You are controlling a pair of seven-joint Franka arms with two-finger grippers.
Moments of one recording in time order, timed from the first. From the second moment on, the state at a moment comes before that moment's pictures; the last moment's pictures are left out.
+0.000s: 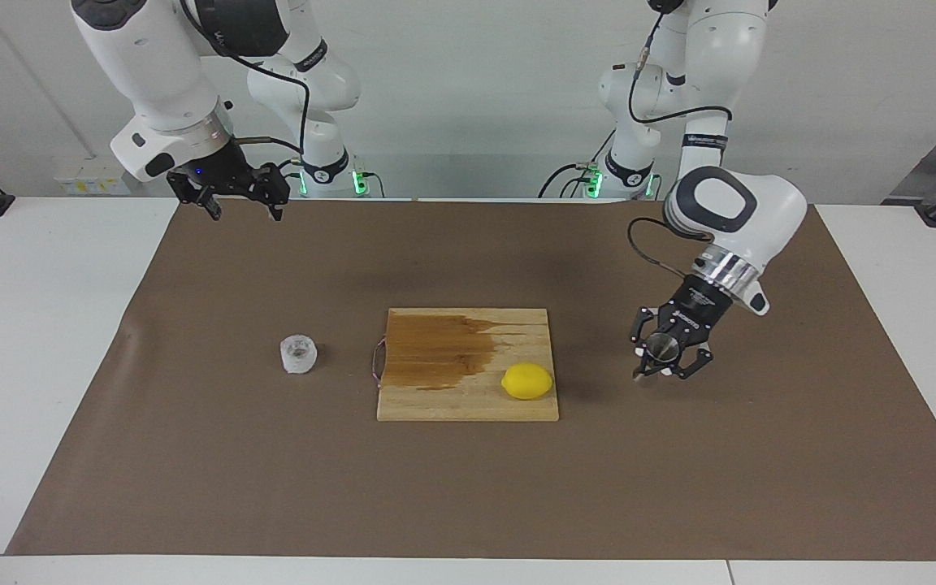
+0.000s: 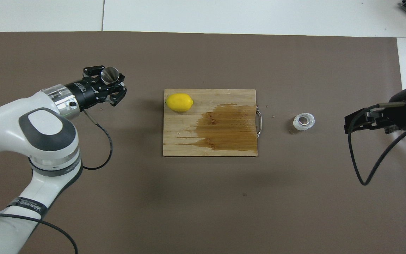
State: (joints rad) left arm -0.33 0.19 0.01 -1.99 -1.42 2.75 -1.42; right arm -0.06 0.01 0.12 -1.57 0.00 1.45 0.08
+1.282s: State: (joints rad) left arm -0.60 0.33 -0.09 -1.84 -1.30 2.86 -1.62; right arm -0.06 0.01 0.12 -1.57 0.00 1.45 0.08
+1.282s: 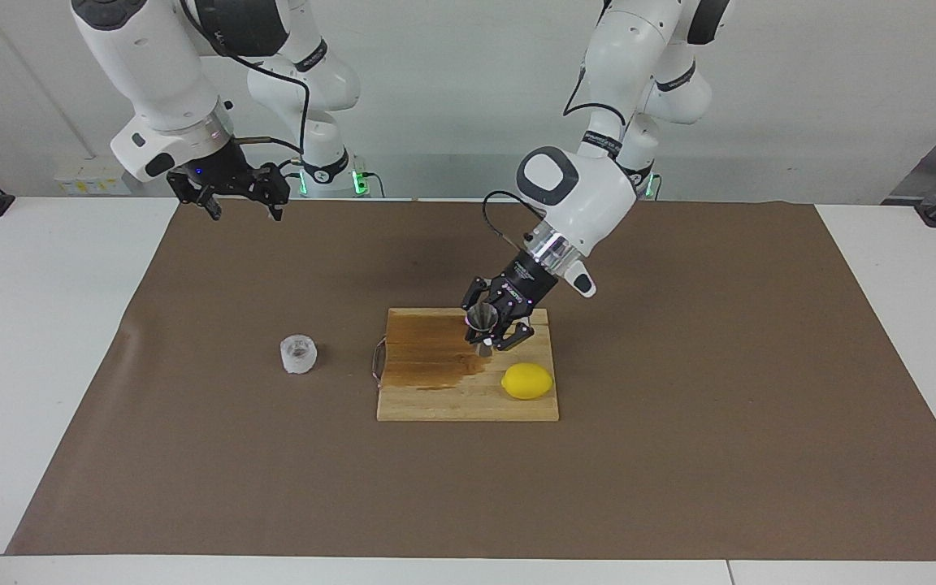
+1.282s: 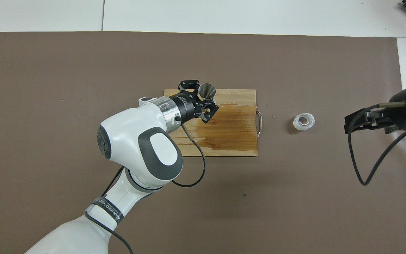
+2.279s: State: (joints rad) left arm -0.56 0.40 -0.09 -1.80 -1.30 2.66 -1.45; right arm -0.06 0.01 0.12 -1.57 0.00 1.45 0.08
